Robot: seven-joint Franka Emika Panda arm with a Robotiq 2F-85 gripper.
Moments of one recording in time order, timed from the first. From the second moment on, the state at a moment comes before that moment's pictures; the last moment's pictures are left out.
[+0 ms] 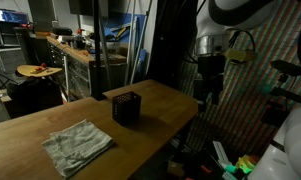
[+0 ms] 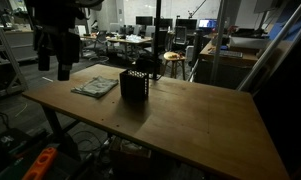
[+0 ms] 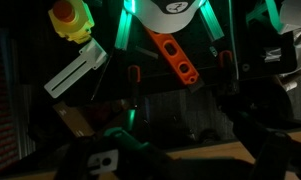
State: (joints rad) arm -0.10 -0.79 -0.08 -2.74 -0.06 1.65 -0.02
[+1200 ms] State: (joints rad) arm 0.21 -0.70 -0.05 -2.75 0.07 2.07 -0.30
